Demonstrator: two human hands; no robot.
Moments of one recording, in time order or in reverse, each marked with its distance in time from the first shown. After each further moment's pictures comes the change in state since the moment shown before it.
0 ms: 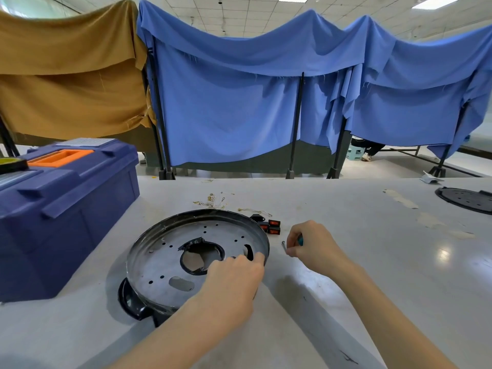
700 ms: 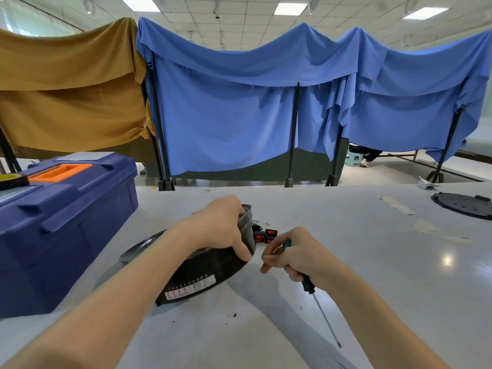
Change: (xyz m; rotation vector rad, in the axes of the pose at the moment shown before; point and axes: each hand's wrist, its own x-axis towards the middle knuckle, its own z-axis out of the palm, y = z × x) left_hand 0.051 -0.054 -0.080 -0.537 -0.051 -0.006; right_hand -0.019 -0.035 -0.017 0.668 -0.285 0.152
